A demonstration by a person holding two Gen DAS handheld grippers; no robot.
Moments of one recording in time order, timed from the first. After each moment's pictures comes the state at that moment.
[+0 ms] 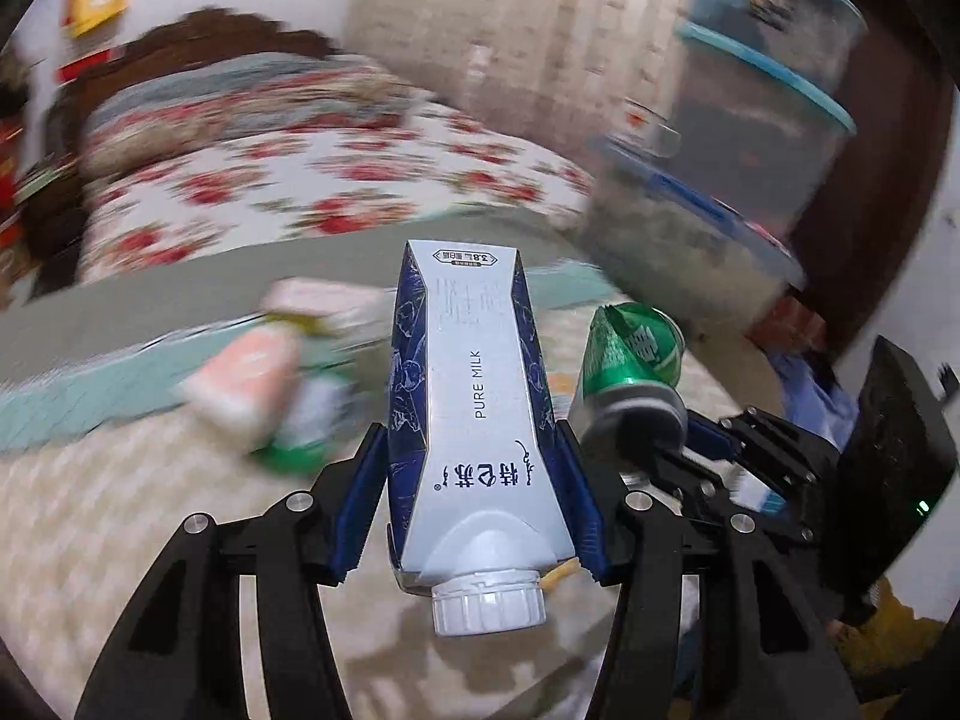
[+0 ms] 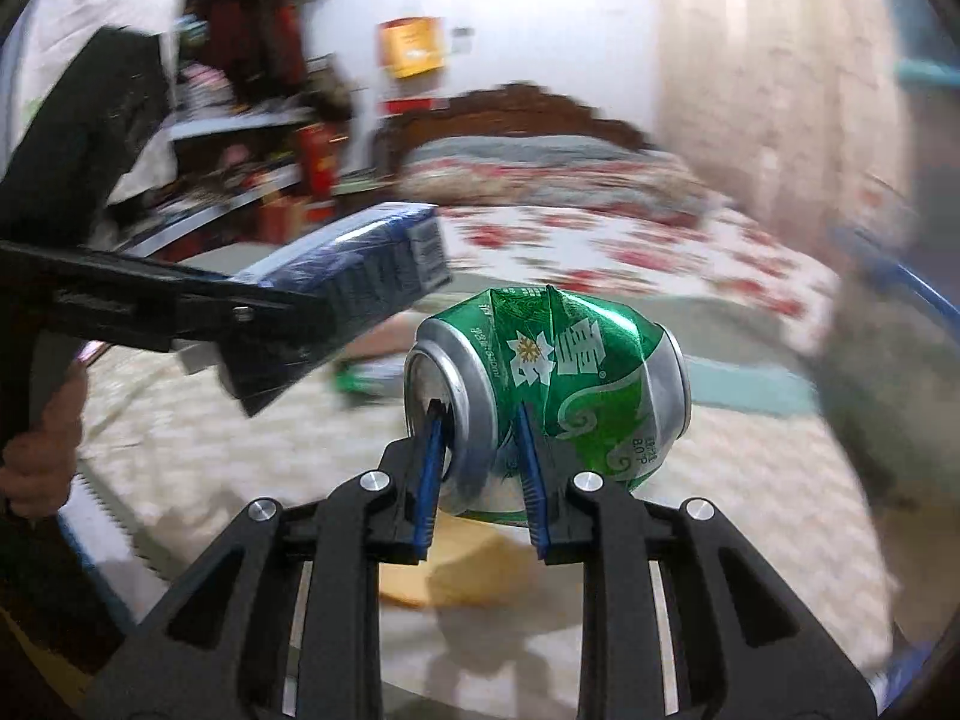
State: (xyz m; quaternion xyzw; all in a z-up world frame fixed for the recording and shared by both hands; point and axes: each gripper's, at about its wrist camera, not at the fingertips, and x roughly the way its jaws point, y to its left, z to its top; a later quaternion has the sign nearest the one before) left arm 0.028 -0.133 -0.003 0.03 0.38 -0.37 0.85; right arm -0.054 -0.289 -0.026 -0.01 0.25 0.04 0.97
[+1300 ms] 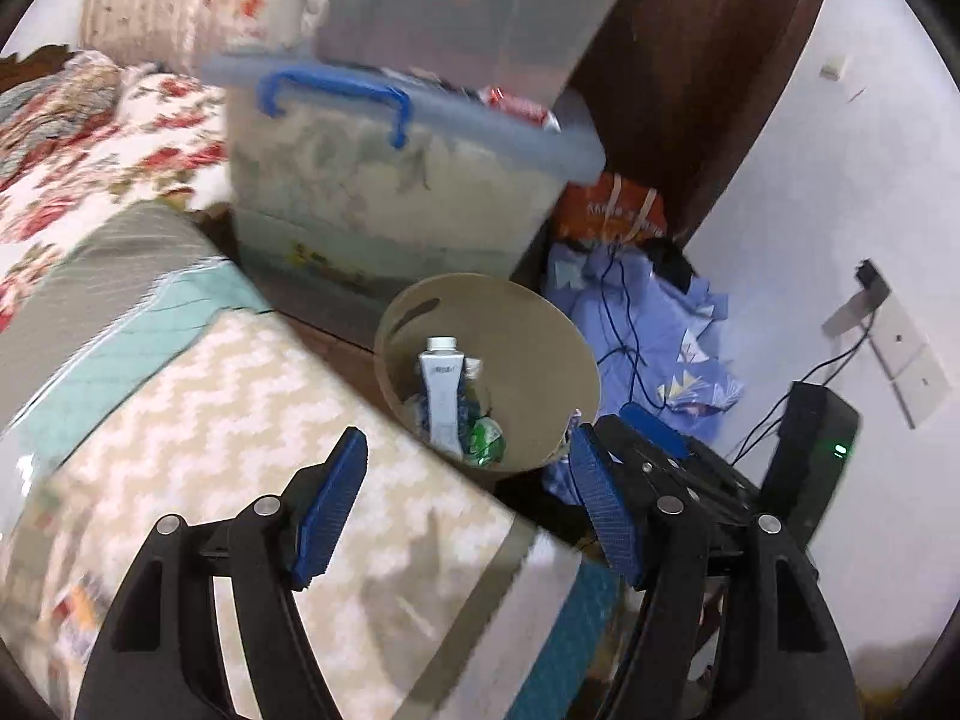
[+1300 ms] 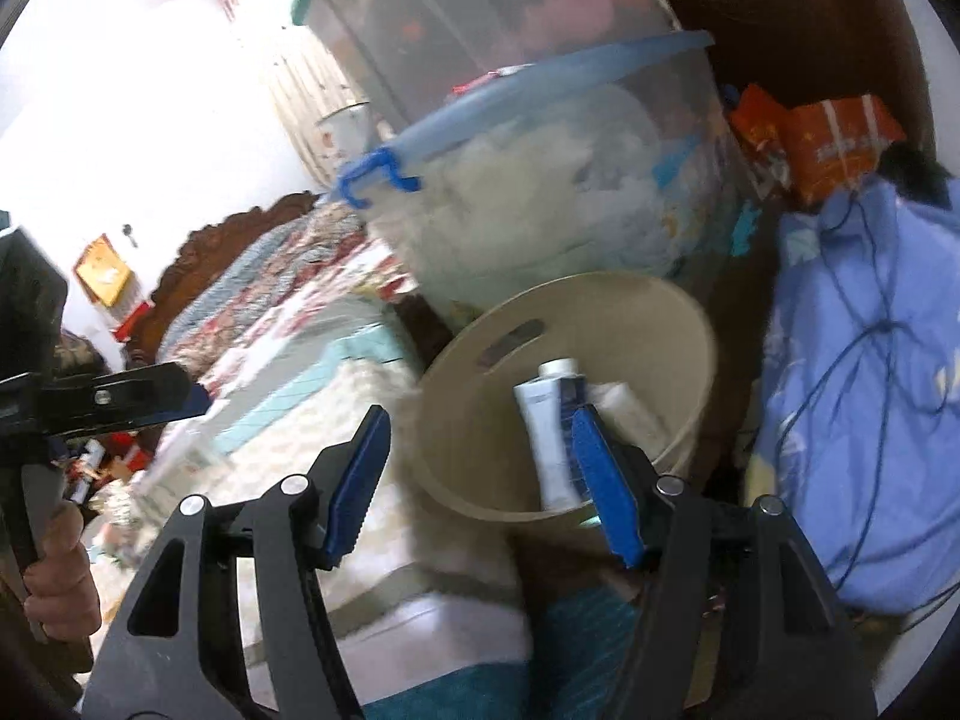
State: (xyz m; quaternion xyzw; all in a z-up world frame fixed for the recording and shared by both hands) left arm -0.019 -0.441 -0.011 0.10 0.40 -0.56 0.72; right arm -0.201 -0.594 -0.080 0.30 0.19 -0.22 0.91
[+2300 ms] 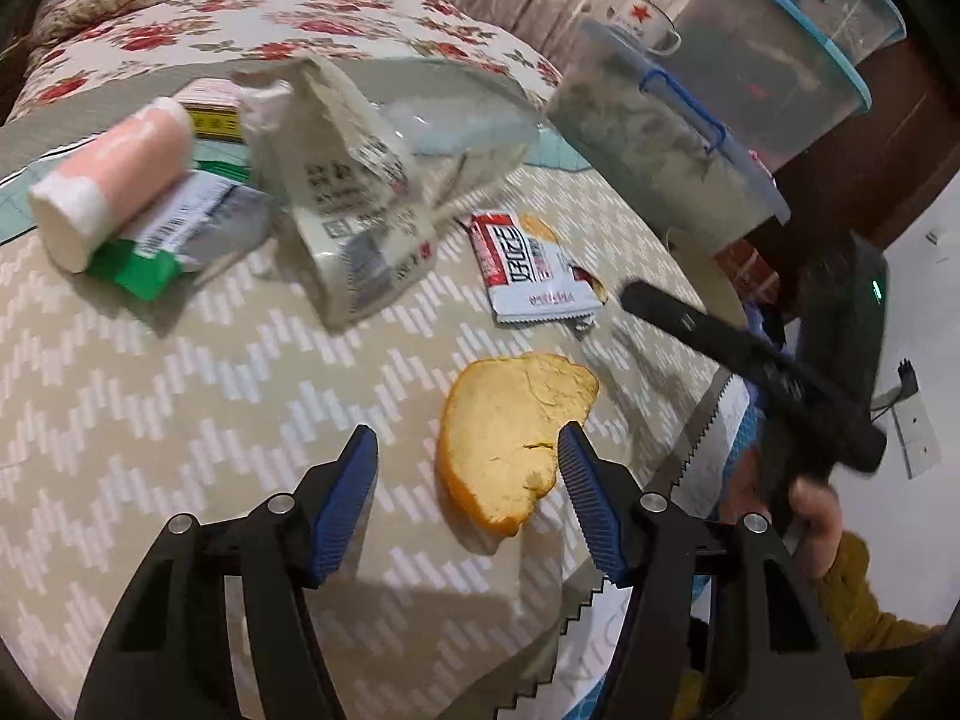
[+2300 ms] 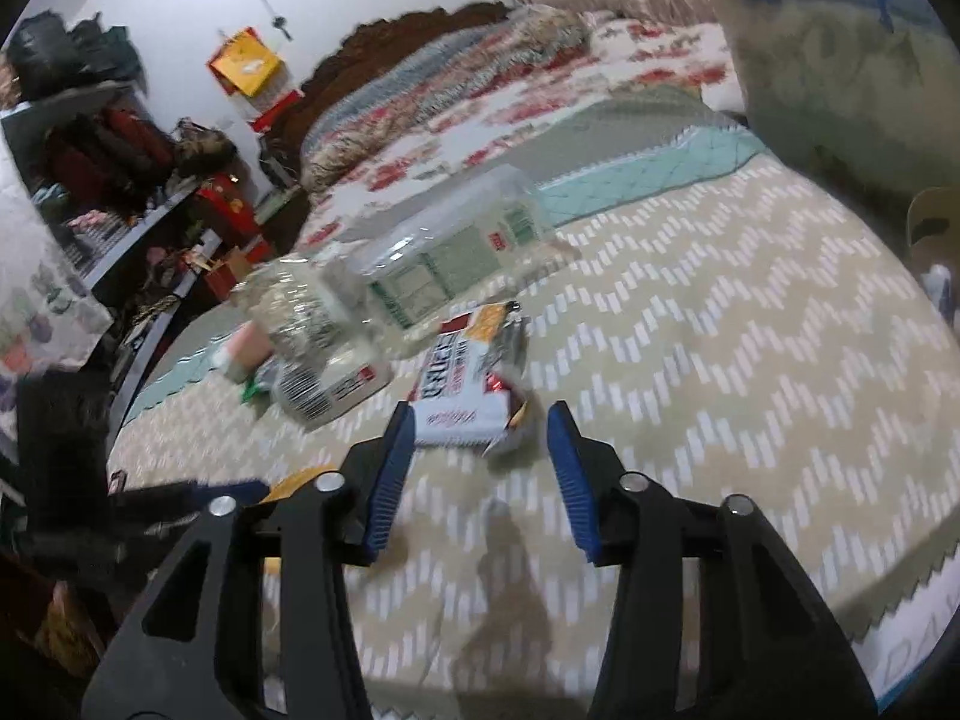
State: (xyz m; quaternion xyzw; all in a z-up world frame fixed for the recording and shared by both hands) left arm 0.034 -0.144 -0.104 -0.02 0.51 -0.41 0.76; right arm -0.014 -0.382 -0.091 0.24 0.37 0.00 0.90
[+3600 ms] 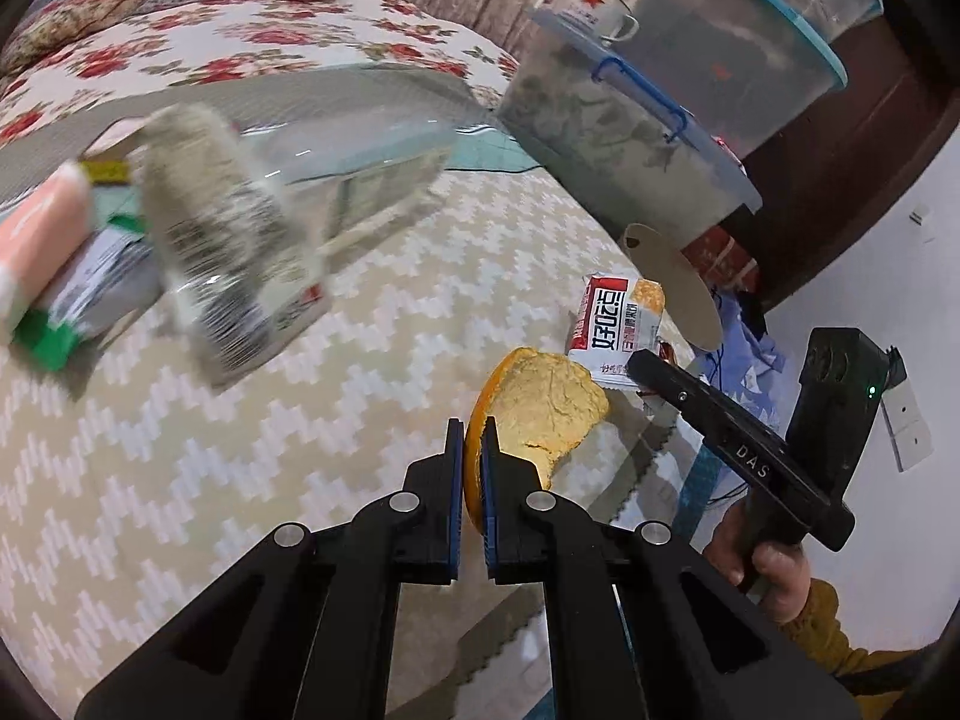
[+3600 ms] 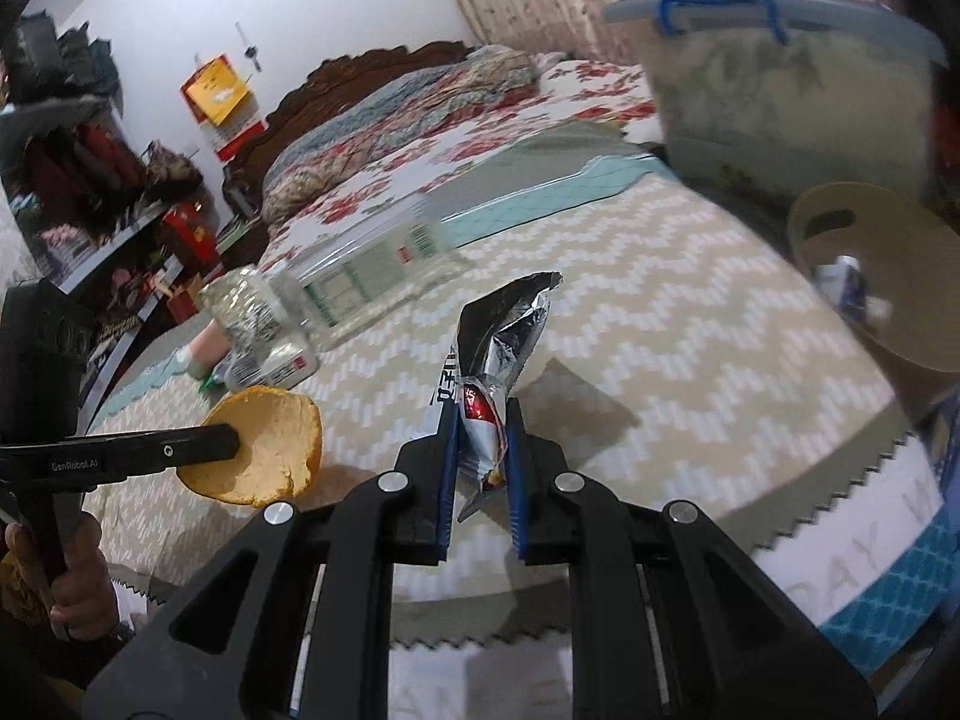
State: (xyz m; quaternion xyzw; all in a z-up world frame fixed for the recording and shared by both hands) left arm 0.025 -0.198 -0.083 -0.01 0.50 -0.44 0.75; right arm -0.088 -0.417 -0.089 0.22 0.32 -0.06 0.92
